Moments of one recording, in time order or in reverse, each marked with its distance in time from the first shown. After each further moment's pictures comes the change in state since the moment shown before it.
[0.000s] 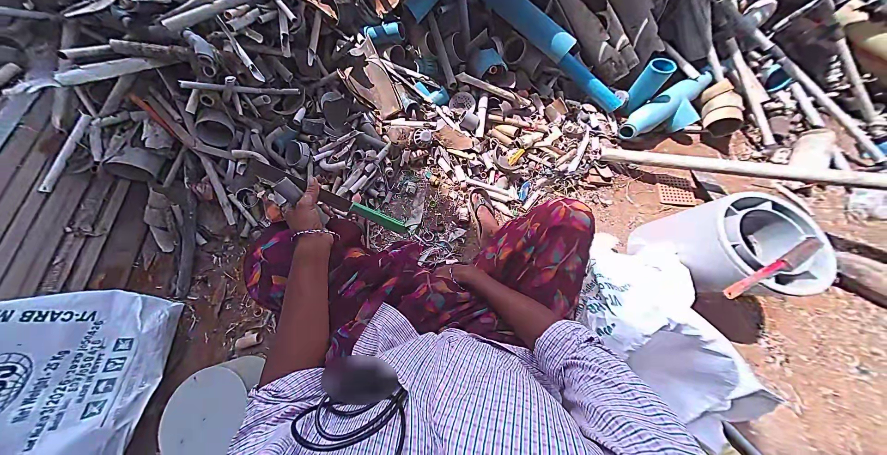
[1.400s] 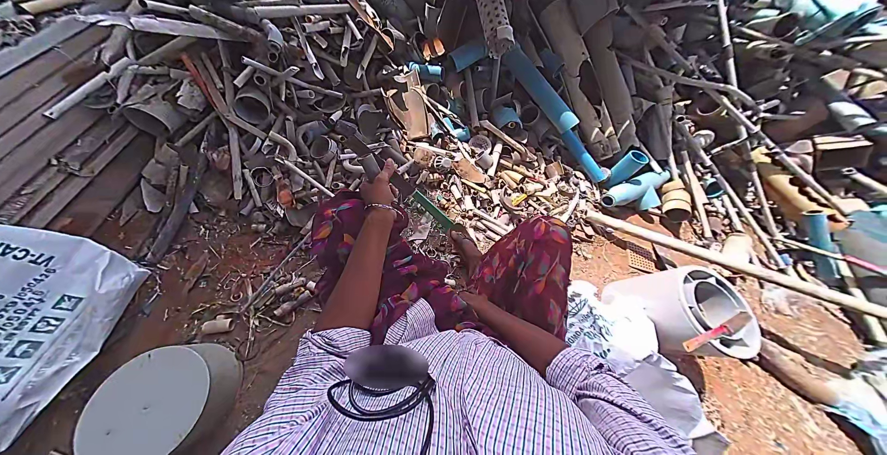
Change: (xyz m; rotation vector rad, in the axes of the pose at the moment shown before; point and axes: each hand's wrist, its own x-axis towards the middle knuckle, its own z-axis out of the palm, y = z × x) left_hand -0.004 0.013 0.016 -0.145 -0.101 -0.158; right_hand -0.009 0.000 0.054 0.067 0.184 -0.165
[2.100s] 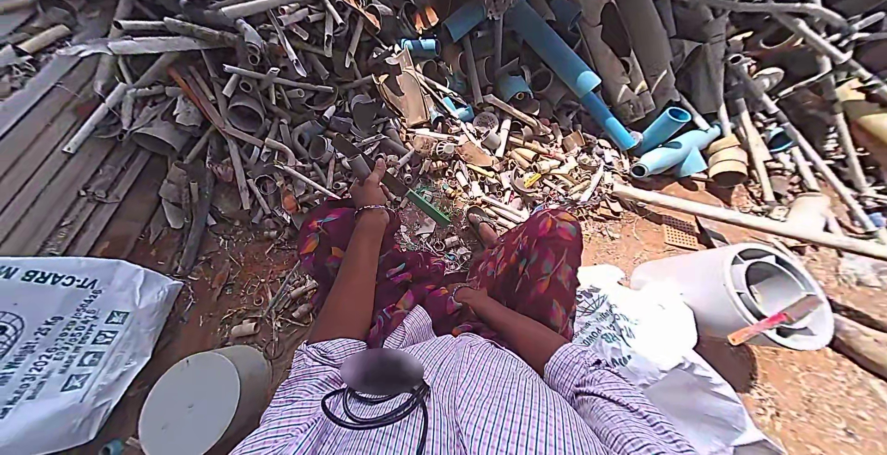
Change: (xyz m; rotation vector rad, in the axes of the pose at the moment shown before) left_hand 0.003 -0.005 0.029 0.111 0.037 0.038; right_hand 0.042 -0.028 -0.024 -0.236 -0.300 0.251
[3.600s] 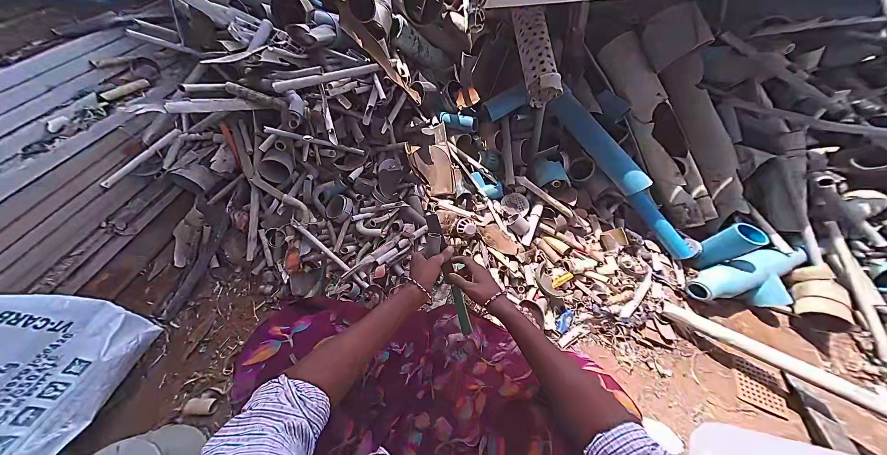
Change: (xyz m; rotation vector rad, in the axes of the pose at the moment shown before) left_hand 0.084 -0.026 0.121 0.366 -0.286 -0.138; right_hand 0.089 0.030 -0.252 0.590 0.501 -0.464
